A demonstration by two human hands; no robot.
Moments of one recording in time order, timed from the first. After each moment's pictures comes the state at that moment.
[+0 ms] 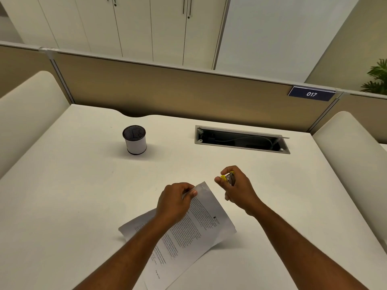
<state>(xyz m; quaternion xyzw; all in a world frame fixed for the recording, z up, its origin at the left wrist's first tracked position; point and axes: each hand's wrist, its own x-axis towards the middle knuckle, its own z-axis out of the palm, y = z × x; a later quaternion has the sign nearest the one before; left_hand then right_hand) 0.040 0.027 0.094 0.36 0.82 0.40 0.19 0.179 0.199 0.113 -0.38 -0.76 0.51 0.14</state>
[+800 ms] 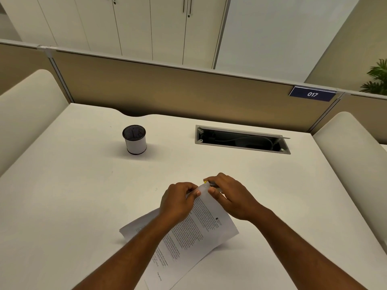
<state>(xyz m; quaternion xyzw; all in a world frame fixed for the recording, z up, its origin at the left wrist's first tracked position) 0.038 0.037 0.092 0.37 0.83 0.38 0.20 0.180 0.181 0.127 -0.20 -0.95 0.24 0.03</state>
